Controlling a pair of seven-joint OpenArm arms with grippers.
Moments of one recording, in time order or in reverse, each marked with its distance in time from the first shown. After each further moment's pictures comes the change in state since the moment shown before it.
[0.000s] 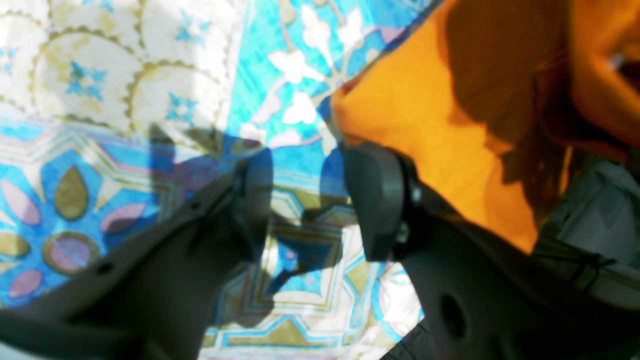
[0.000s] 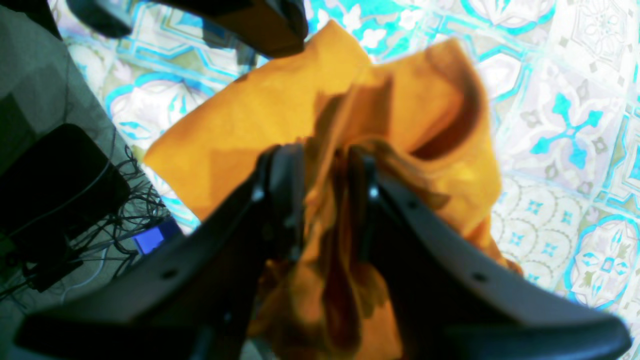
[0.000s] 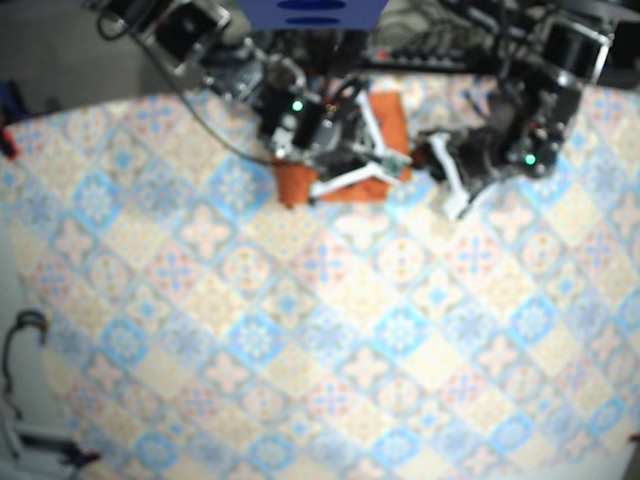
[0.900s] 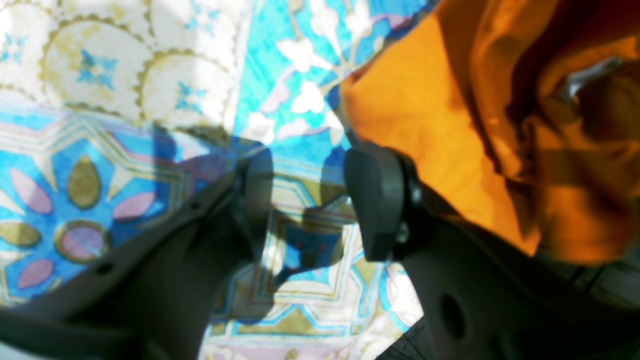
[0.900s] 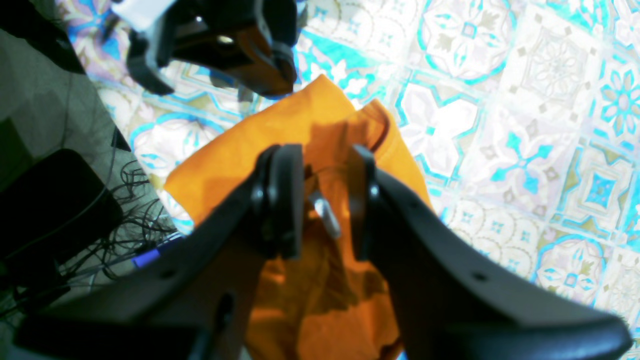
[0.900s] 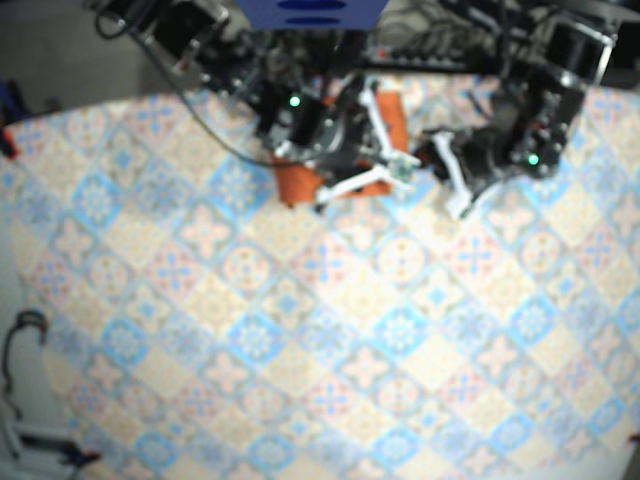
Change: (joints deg) left arm 0.0 -0.8 0.0 0.0 0.0 -0.2 0.3; right arm 0.0 -0.3 0.0 5.4 0.0 0.0 0.0
